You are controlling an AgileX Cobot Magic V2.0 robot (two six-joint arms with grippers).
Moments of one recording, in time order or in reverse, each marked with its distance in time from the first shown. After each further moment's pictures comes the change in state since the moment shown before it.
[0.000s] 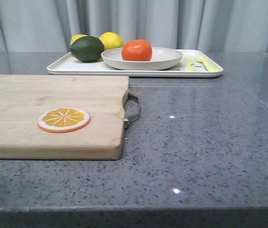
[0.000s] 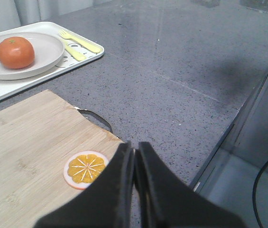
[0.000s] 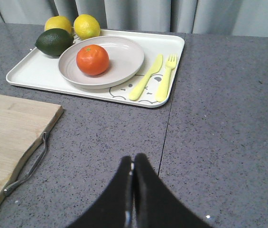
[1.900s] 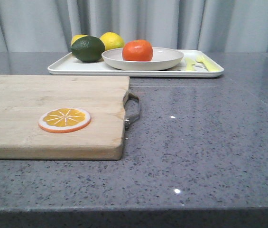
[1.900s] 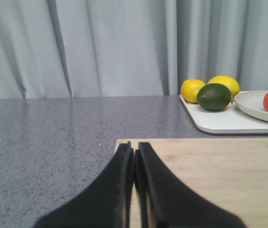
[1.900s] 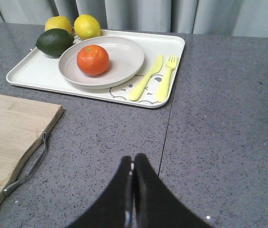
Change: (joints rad) left arm 0.728 -0.441 0.554 0.197 -0.512 -0.138; right arm 0.000 0.000 0.000 -0.002 0.000 -0.002
